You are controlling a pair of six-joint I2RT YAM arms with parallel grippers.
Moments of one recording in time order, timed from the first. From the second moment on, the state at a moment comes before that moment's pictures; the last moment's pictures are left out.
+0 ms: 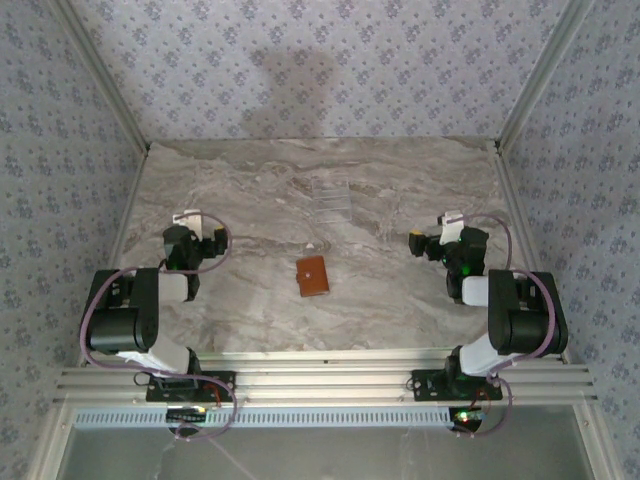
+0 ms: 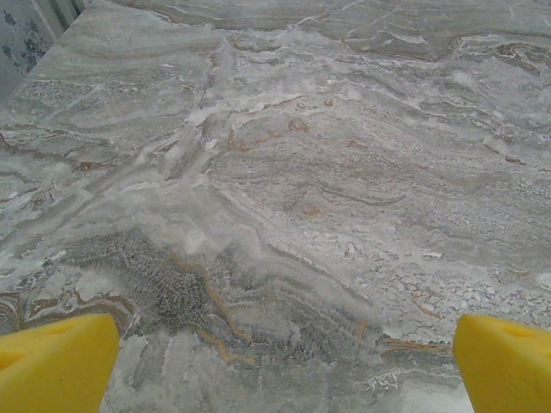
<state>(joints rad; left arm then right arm) 0.01 1.53 0.40 0.70 -0.03 -0.01 -0.08 1.51 0.36 0.75 -0.27 -0.07</state>
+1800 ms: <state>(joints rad) -0.41 1.72 1.25 -0.43 0.07 -0.62 0.34 2.11 1.66 -0.54 -0.23 0.23</state>
